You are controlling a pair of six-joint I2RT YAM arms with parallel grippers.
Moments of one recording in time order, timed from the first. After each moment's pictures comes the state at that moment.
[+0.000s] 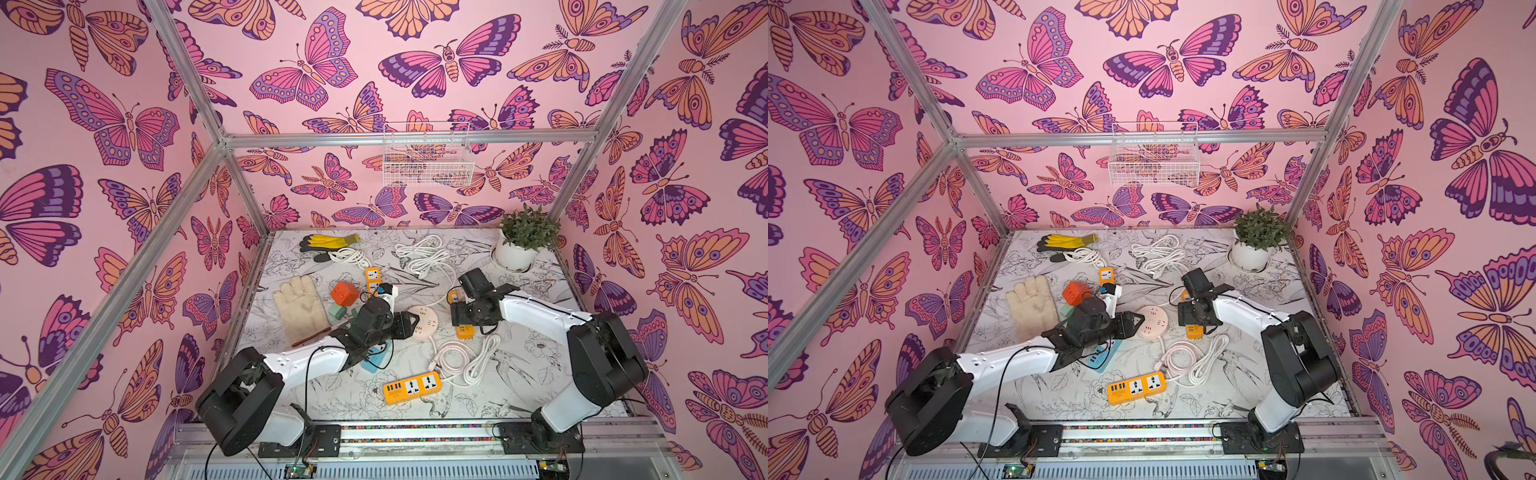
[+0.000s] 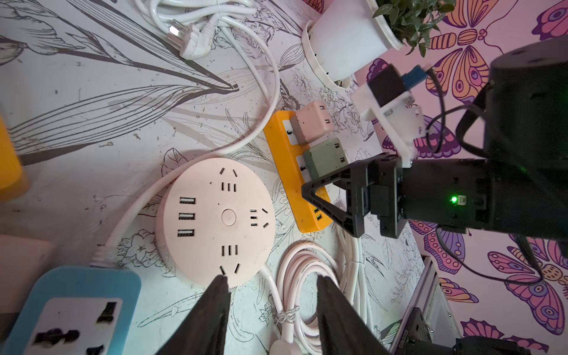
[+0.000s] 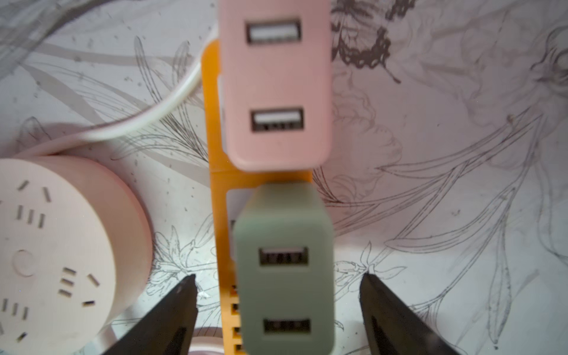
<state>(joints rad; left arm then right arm) -0.74 1.40 0.63 0.26 0.16 -0.73 0.54 1.63 0.97 -0.57 0.09 0.43</state>
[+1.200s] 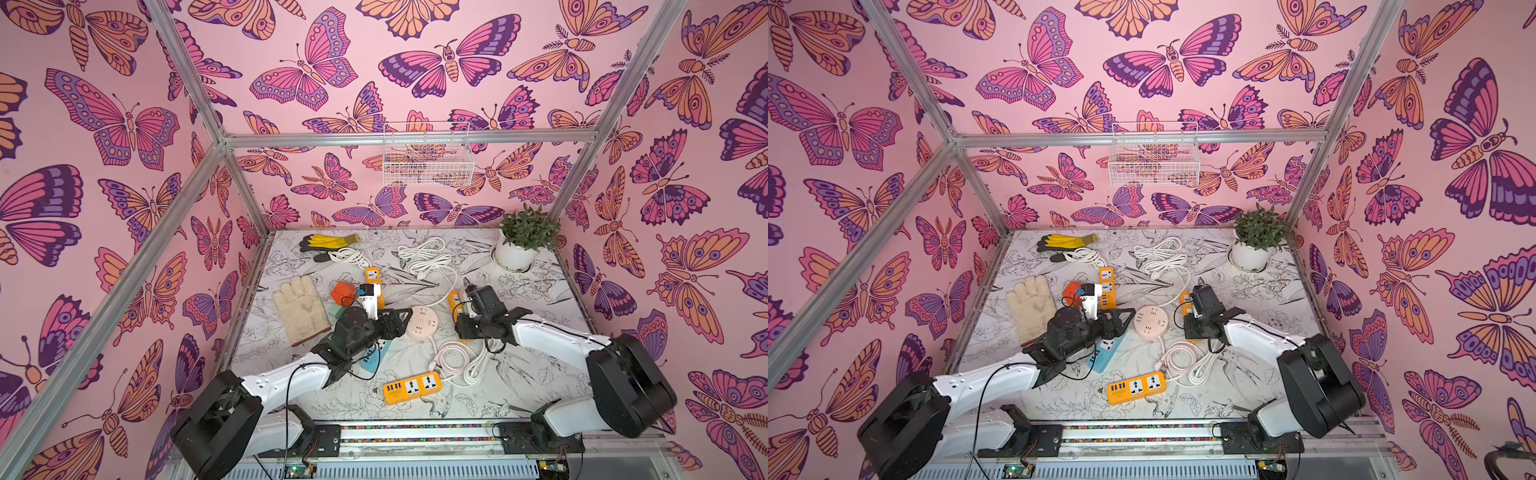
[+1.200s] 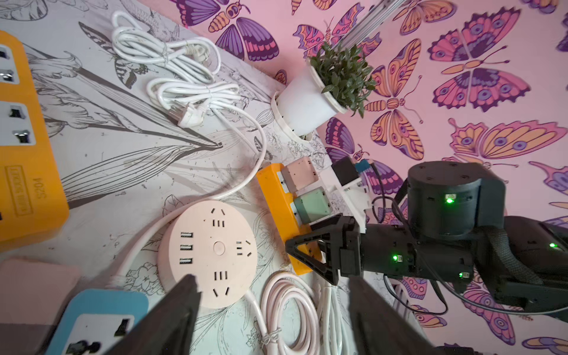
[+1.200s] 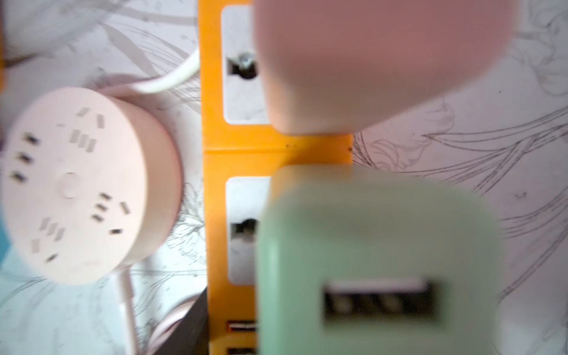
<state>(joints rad) -0.67 1.23 0.43 0.56 0.17 -0.76 0.53 1.41 0.72 -0.32 -0.06 0.35</state>
